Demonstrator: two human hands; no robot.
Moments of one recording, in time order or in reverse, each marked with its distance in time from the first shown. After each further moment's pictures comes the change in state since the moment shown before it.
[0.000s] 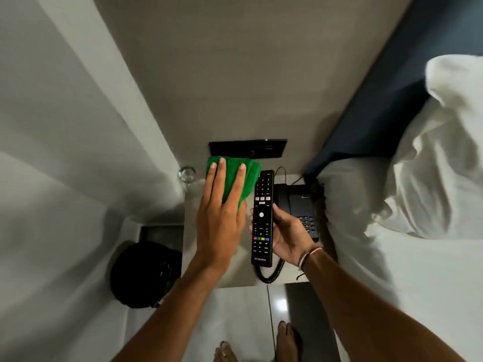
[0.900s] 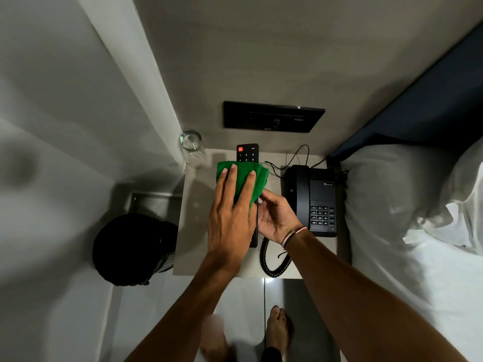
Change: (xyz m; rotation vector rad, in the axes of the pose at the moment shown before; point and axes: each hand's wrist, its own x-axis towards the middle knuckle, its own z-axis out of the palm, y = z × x) left_hand -0.036 -0.052 0.089 -0.040 -0.188 -0.226; right_hand 0.106 0.029 -0.010 -0.004 -0.093 0.119
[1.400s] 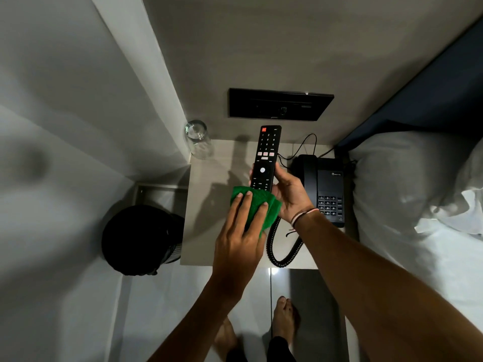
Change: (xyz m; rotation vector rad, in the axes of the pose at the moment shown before) left_hand -0.061 -0.011 0.008 0.027 0.020 0.198; right_hand 0.012 -0.021 -0.004 -0.022 0.077 -0.062
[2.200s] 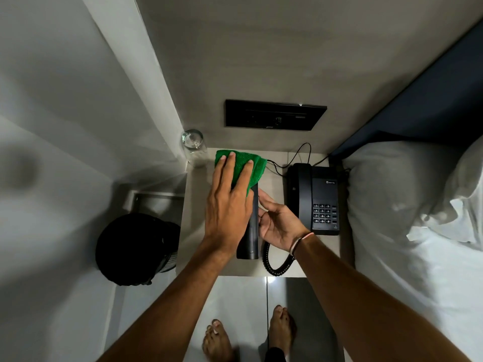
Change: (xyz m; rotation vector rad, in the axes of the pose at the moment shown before) left_hand 0.080 -0.015 -0.013 -0.008 0.025 -0.155; right_hand -0.021 0.028 -0.016 0.064 -0.045 0.086
